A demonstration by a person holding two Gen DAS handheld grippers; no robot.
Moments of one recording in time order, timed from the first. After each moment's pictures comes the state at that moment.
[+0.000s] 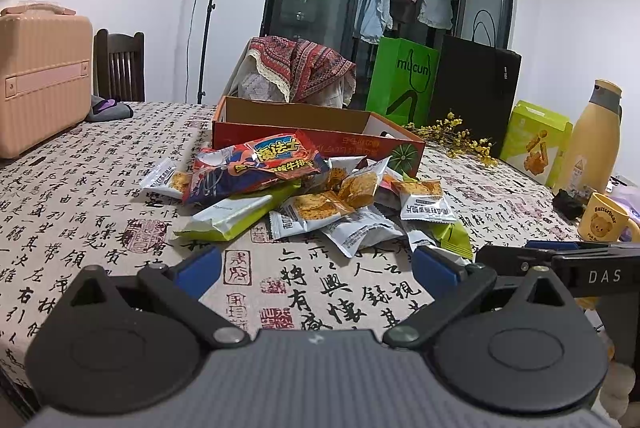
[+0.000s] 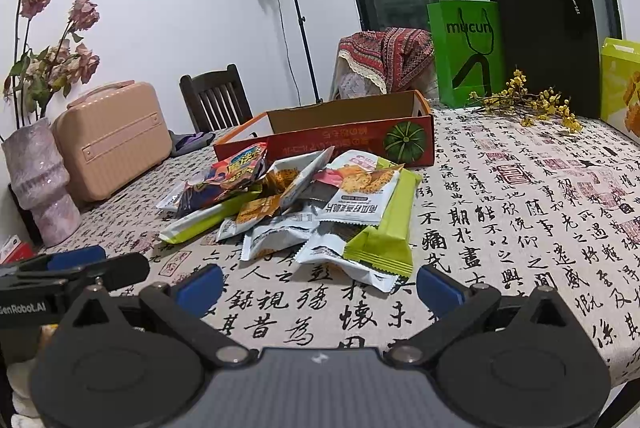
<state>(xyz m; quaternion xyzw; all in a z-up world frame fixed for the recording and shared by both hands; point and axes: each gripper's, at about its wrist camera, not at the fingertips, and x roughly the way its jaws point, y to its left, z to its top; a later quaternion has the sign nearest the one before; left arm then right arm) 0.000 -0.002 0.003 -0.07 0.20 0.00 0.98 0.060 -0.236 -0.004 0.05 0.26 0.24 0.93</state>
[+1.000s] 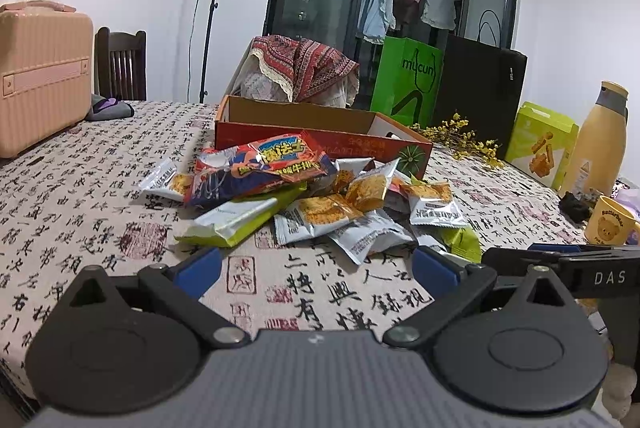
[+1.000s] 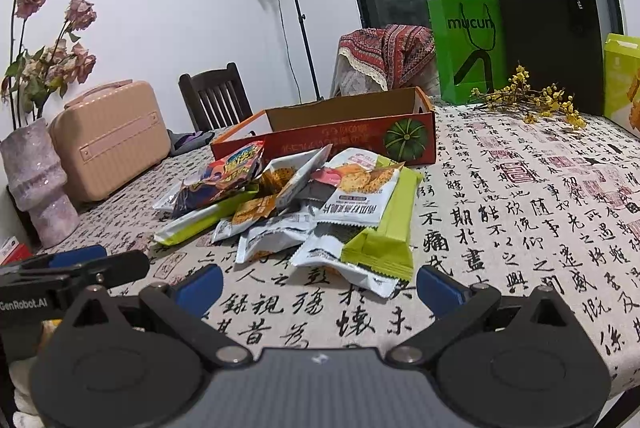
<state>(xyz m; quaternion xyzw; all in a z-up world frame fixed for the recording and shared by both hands) 0.013 0.005 -0.001 -0.07 0.20 0.00 0.98 0.076 -0.237 -0.009 0.06 0.26 0.25 0.93</state>
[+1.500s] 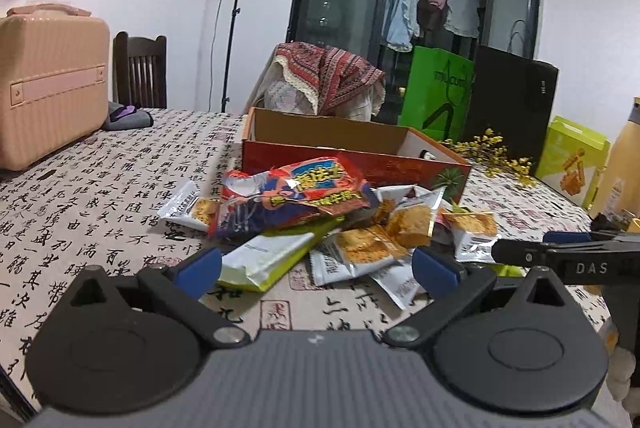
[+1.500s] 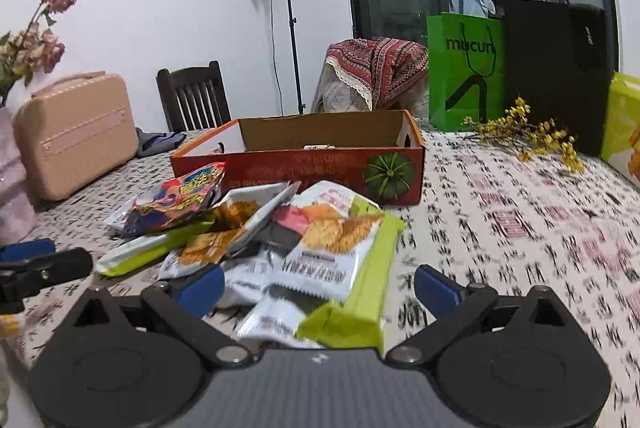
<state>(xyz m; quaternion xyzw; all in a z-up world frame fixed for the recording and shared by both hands) 0.051 0.027 0.006 -0.08 0.20 0.04 0.98 0.139 -0.209 -0.001 -0.01 0.24 0.21 0.95</state>
